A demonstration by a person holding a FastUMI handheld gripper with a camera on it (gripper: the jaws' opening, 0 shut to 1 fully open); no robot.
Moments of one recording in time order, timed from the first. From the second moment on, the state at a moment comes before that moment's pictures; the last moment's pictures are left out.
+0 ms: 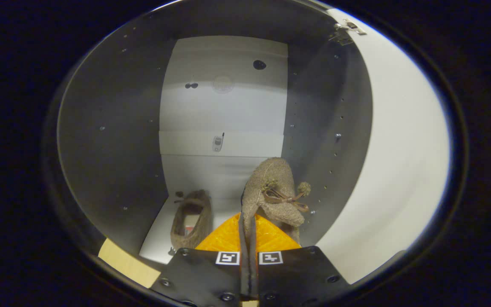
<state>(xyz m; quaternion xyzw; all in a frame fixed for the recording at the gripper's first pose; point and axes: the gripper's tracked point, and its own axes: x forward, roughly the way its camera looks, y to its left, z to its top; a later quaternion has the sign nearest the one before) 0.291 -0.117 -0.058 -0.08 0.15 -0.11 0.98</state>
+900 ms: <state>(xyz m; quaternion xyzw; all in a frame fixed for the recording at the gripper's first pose) 0.382 -0.130 -0.141 -0.07 0.22 -0.15 0.96</state>
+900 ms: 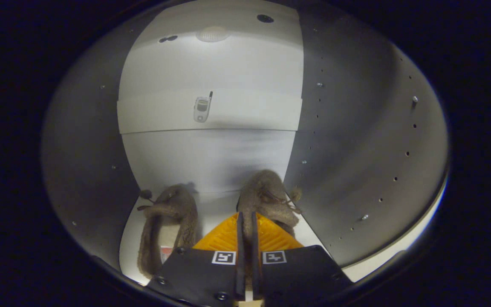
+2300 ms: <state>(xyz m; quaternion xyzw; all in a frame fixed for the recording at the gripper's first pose) 0.173 -0.108 -0.021 -0.06 0.10 -0.08 0.99</state>
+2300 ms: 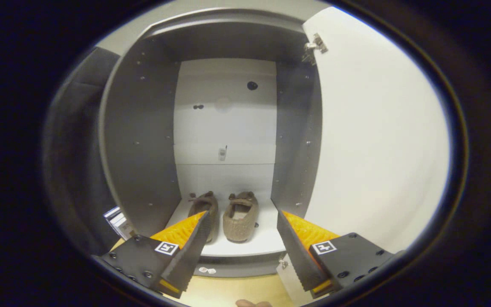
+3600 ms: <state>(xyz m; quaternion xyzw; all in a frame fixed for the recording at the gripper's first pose) -0.103 -0.206 0.054 -0.04 0.03 -0.07 1.00</state>
